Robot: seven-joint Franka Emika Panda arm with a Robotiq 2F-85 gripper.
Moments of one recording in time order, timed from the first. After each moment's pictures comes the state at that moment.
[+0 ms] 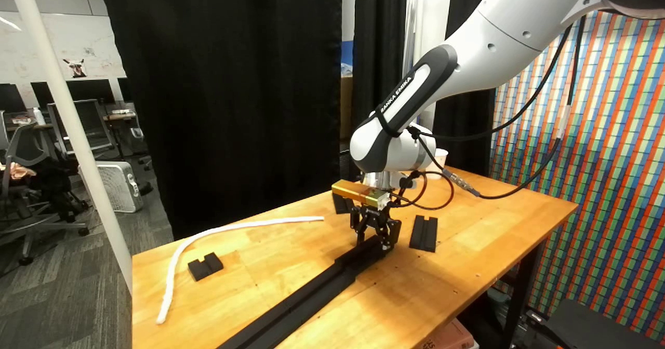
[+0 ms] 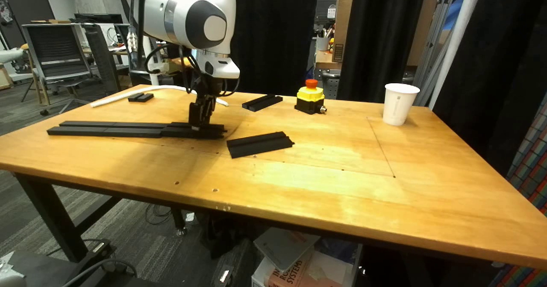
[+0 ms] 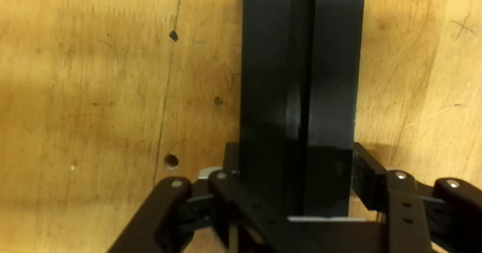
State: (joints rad) arm 0.10 0.28 0.03 -2.21 0.30 2.40 1.28
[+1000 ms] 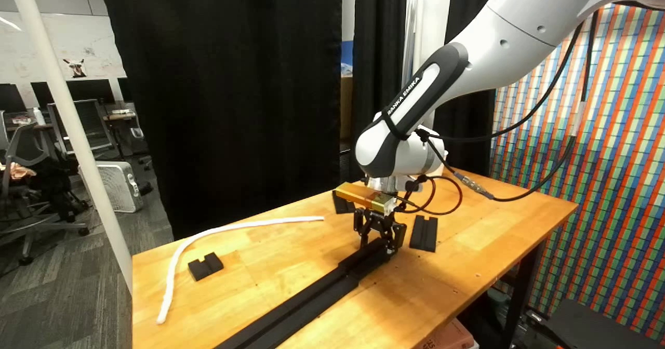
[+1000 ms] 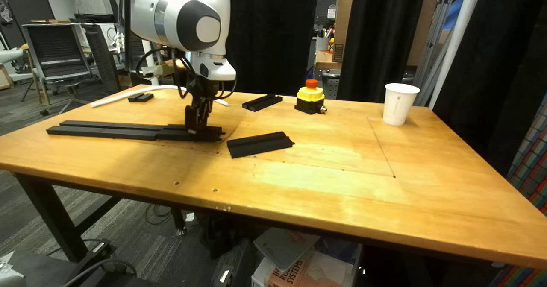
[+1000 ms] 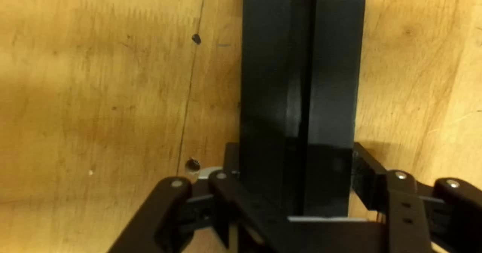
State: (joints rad) arm 0.10 0.23 0.03 -2.29 0.29 2.46 1.27
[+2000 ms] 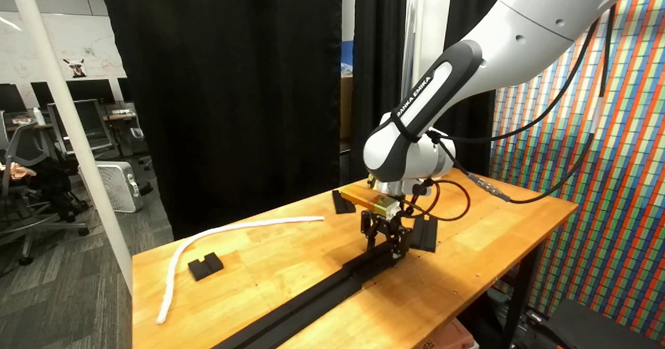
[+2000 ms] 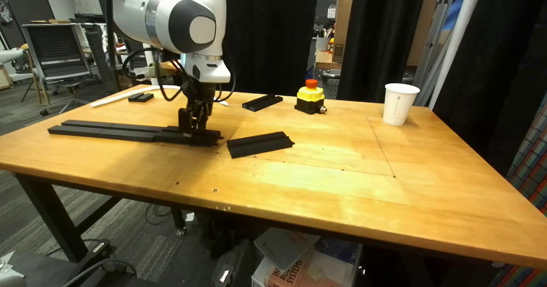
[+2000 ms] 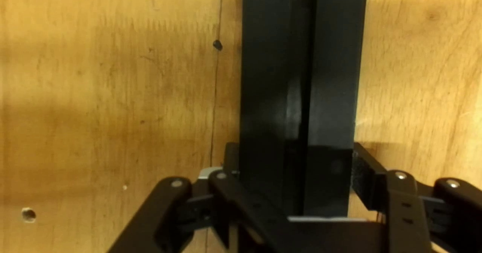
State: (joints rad) arm 0.11 0.18 0.03 -2.37 0.30 2.50 1.37
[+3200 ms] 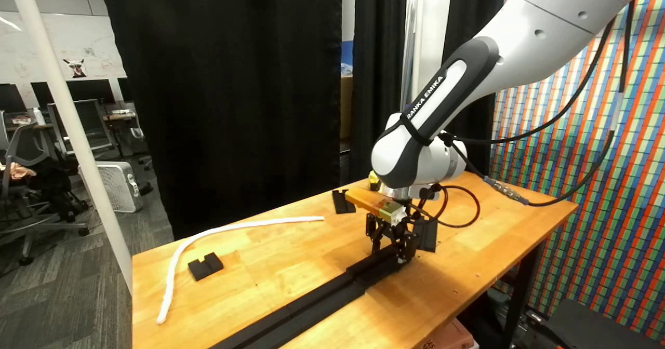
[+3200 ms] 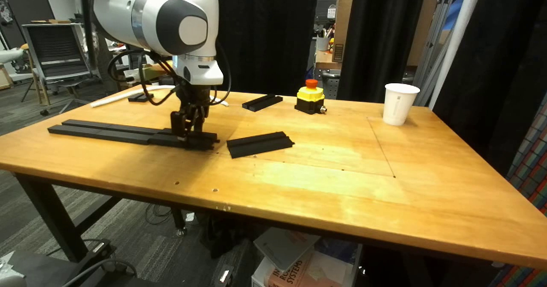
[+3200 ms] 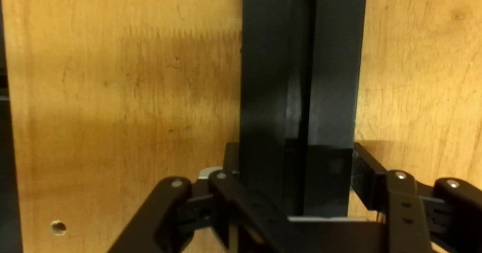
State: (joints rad) arm 0.12 0.13 0.04 -2.45 0.30 2.56 1.41
